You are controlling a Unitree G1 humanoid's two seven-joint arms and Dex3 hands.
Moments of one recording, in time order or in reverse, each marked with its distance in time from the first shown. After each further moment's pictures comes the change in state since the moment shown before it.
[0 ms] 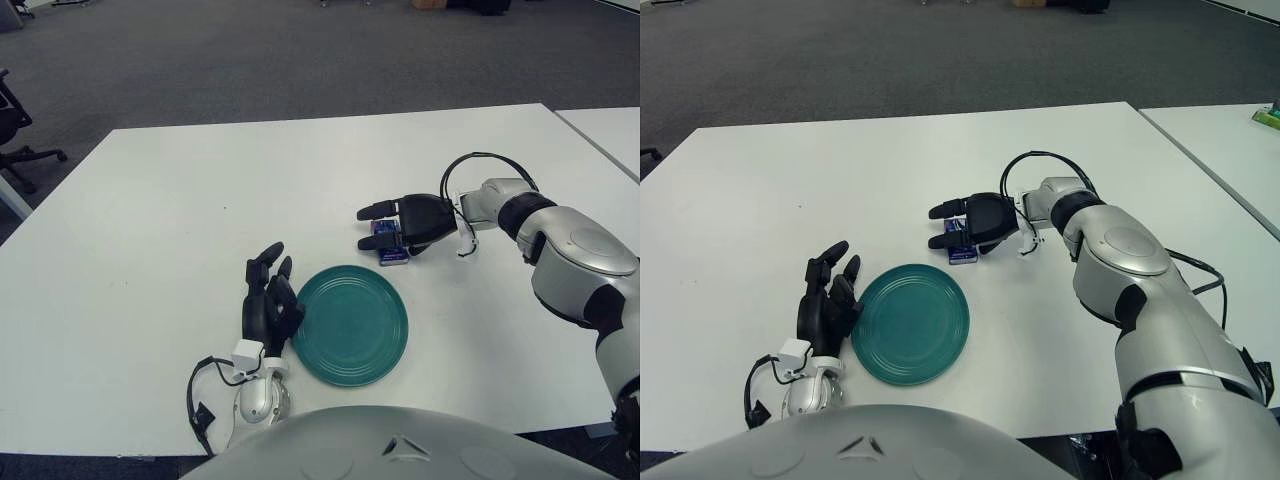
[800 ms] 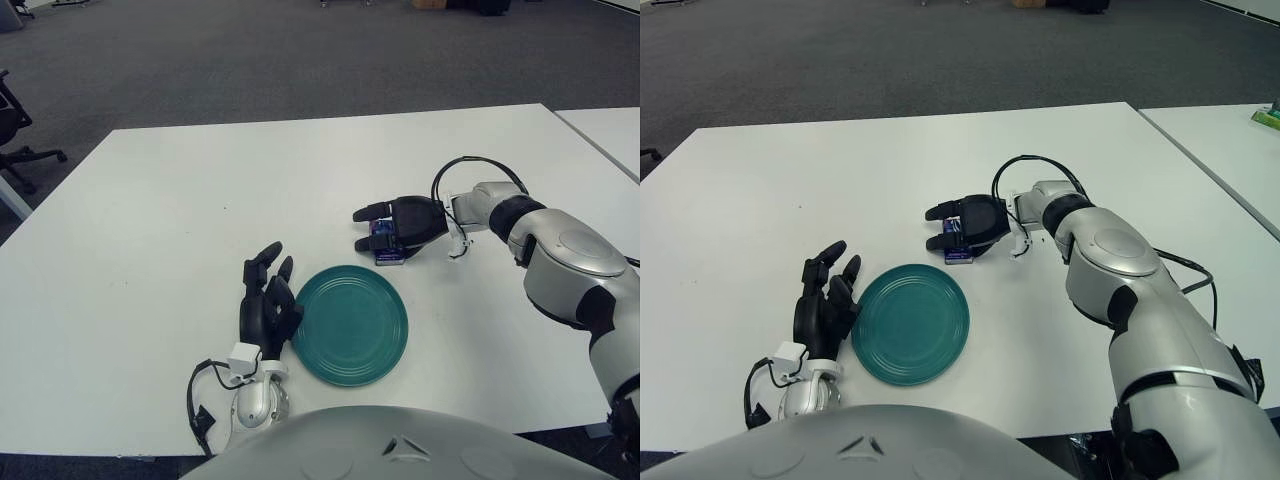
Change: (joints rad) left arm 0.023 0.007 -0.012 -0.035 -0.027 0.009 -0.007; right arm 0.008 0.026 0.028 0.010 0.010 0.059 -0.039
